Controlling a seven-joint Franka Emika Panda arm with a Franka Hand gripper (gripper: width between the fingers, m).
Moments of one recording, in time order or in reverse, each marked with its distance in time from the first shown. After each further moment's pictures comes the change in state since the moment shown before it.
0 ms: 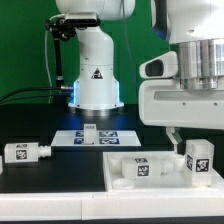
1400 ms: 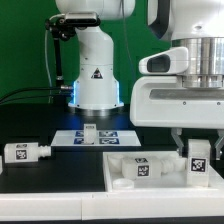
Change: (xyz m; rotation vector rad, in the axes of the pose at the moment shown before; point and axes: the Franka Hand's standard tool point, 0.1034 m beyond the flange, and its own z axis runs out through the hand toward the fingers) arm 0.010 0.007 -0.001 -0.069 0.065 -0.252
